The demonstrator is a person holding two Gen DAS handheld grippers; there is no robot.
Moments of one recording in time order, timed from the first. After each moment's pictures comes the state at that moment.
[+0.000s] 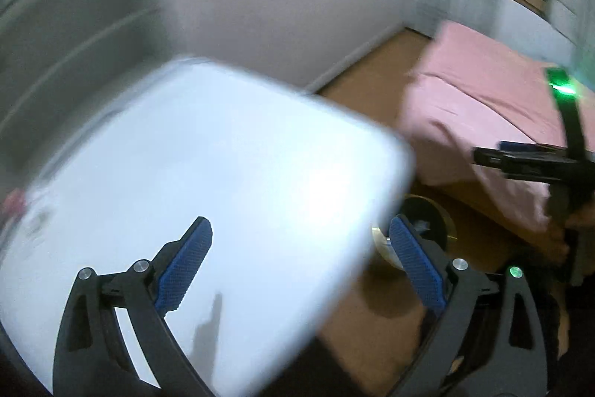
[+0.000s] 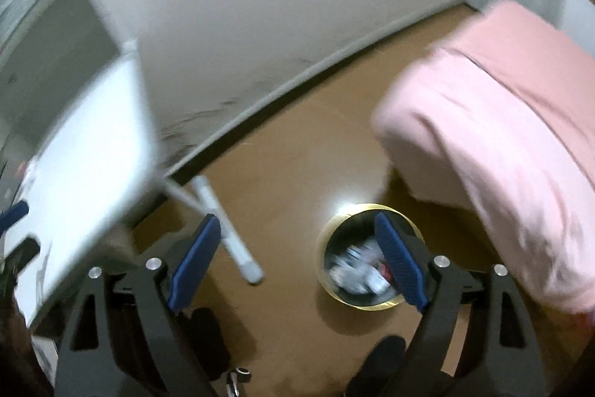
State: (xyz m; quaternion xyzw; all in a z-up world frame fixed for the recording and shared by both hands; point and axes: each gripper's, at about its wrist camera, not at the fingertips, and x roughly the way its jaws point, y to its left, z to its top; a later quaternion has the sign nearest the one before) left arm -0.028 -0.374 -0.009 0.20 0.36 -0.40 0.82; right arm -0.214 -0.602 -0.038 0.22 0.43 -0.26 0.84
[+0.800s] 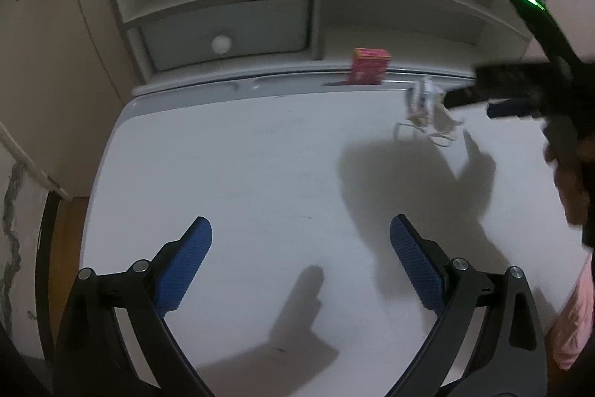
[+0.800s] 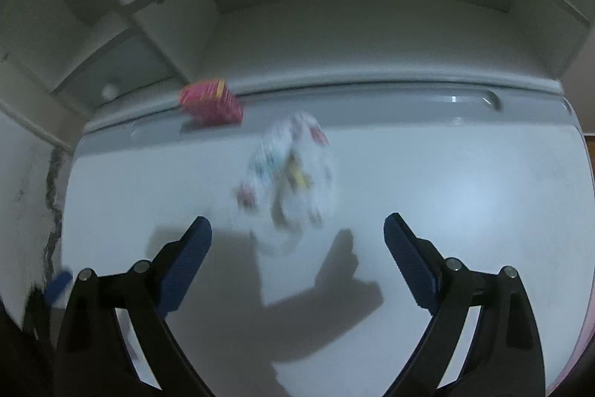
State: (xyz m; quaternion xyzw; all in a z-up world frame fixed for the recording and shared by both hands) left arm 0.136 -0.017 -0.013 0.03 0.46 -0.09 0.89; right arm 0.233 -0.217 -0.018 0.08 0.59 0.03 0.81
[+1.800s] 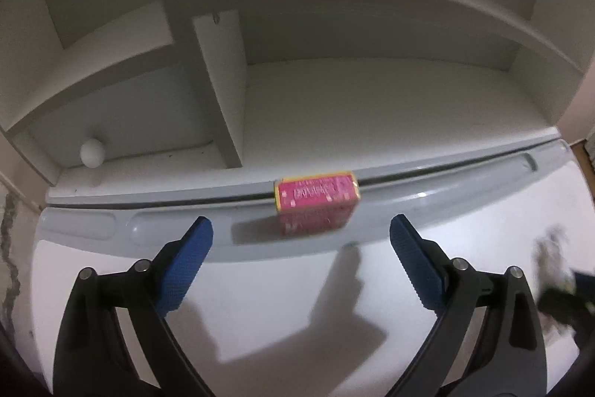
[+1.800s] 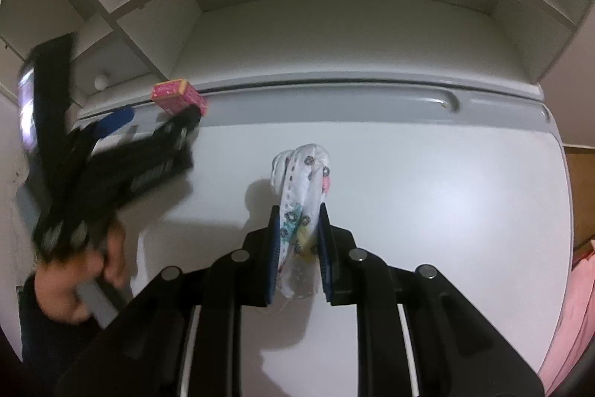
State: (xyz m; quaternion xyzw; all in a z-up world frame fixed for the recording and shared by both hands) left arm 0.310 -0.140 -0.039 0.05 0.45 -0.07 0.89; right arm 0.206 -0.264 -0.004 0.06 0.59 0.04 0.81
